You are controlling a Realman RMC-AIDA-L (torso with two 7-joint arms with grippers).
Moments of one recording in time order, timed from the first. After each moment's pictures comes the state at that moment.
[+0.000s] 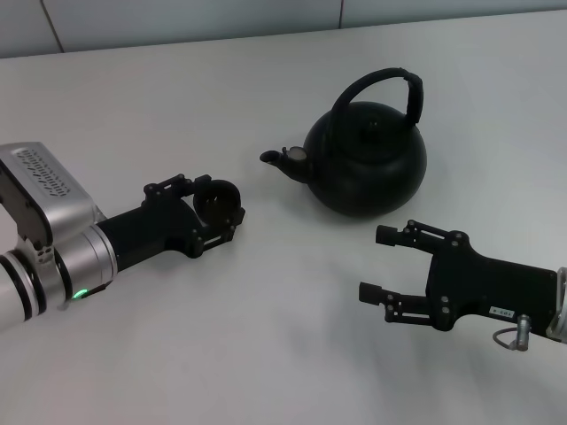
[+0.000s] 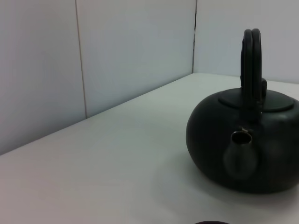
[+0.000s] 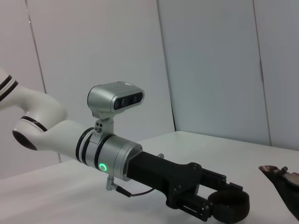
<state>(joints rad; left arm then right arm) -0.69 -2.08 0.52 0.01 1.87 1.06 -0.64 0.37 2.08 -0.35 -0.30 -2.14 -1.67 0.77</state>
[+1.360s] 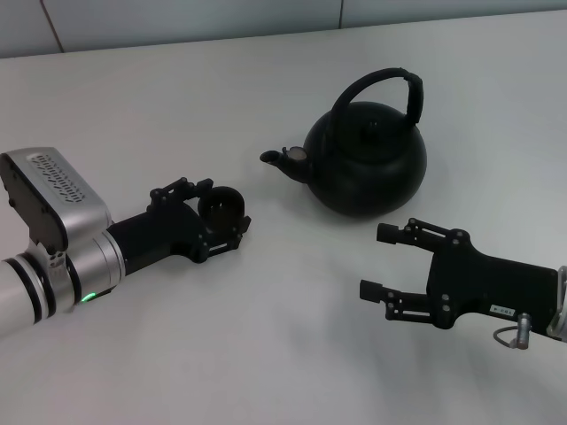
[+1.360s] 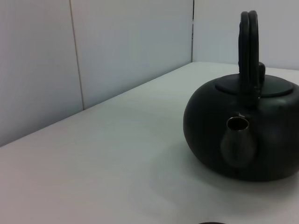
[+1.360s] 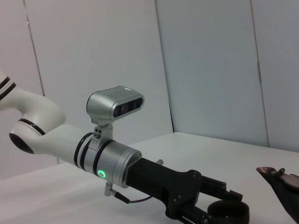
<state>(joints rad) -0.70 -2.08 0.52 -0.03 1.87 1.02 -0.59 0.37 2.08 -0.35 -0.30 -2.14 -1.67 0.77</state>
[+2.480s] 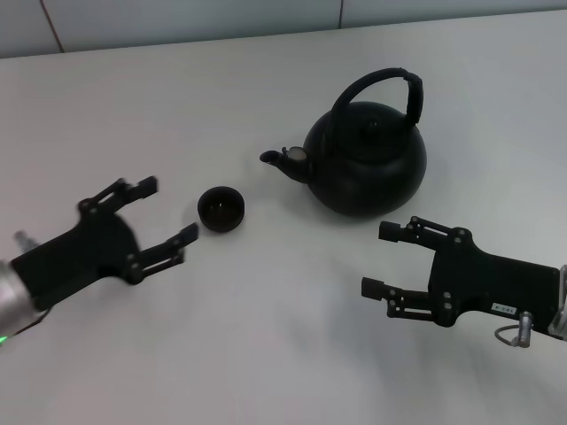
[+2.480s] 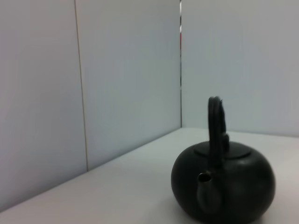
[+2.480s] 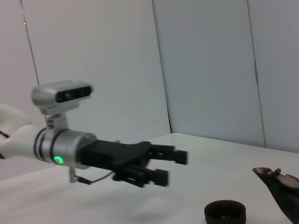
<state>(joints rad) -0.51 -2.06 0.52 0.18 1.87 1.39 -0.63 0.37 2.07 -0.34 -0.30 -2.14 -1.67 0.78</state>
